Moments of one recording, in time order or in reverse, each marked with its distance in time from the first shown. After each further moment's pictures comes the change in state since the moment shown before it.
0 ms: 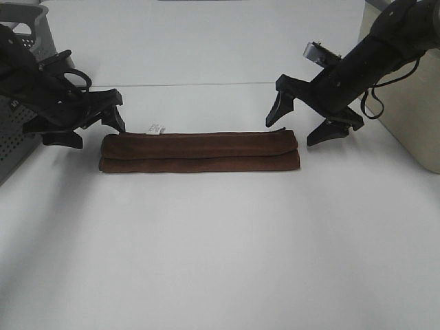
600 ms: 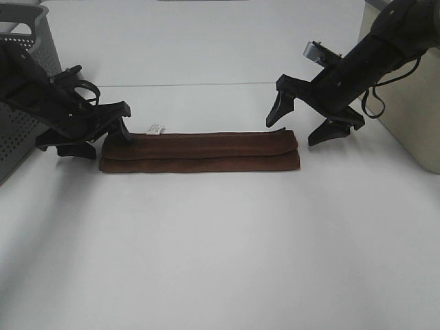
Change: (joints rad) left arm -0.012 0.072 -0.009 -0.109 -0.006 0.091; right arm 0.000 -0.005 0.000 -0.011 0.004 0.000
